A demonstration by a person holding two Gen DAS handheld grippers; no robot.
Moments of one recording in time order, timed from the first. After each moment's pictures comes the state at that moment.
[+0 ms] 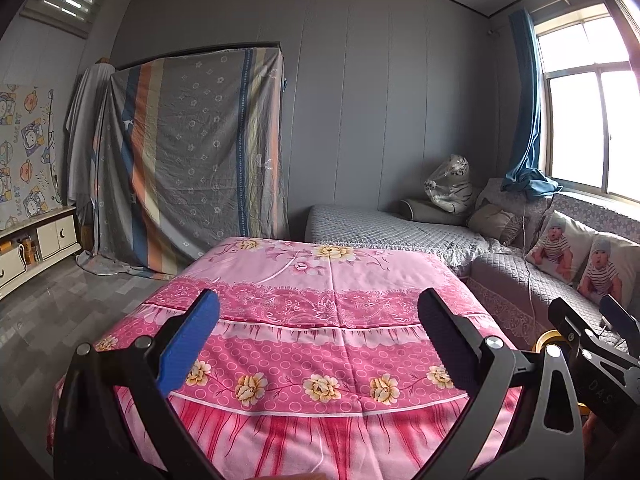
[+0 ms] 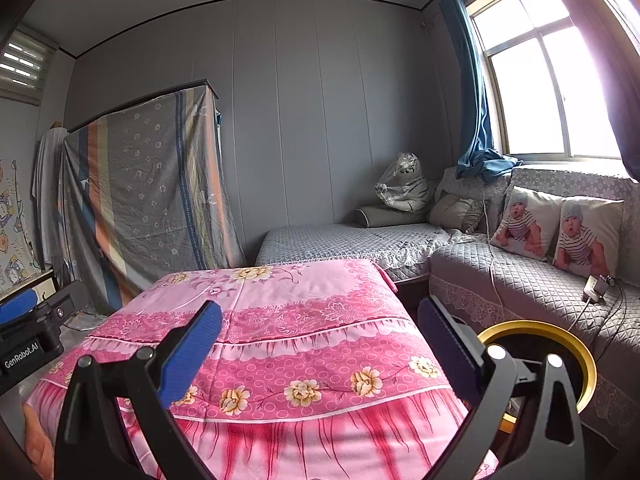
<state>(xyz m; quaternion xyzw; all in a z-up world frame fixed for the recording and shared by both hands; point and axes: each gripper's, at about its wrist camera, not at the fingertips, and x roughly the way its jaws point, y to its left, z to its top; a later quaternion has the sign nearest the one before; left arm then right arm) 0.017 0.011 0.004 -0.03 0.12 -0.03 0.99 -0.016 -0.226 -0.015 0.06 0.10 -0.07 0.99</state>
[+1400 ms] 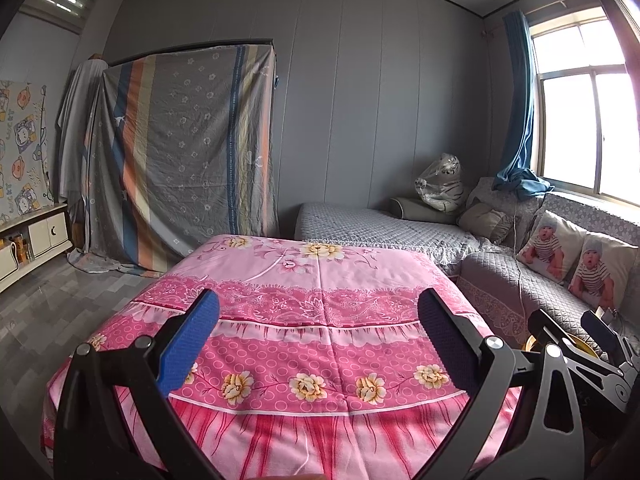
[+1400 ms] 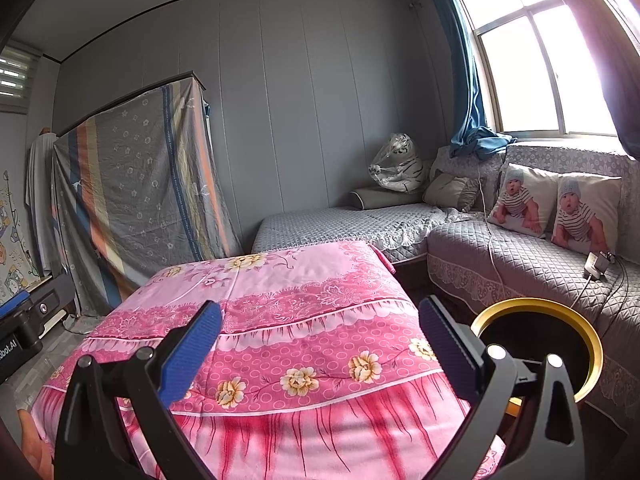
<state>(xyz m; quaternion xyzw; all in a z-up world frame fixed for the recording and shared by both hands) 0.020 0.007 0.005 -0.04 0.12 -0.04 0.99 -0.006 -0.236 -0.029 0.09 0.12 -0.07 0.99</state>
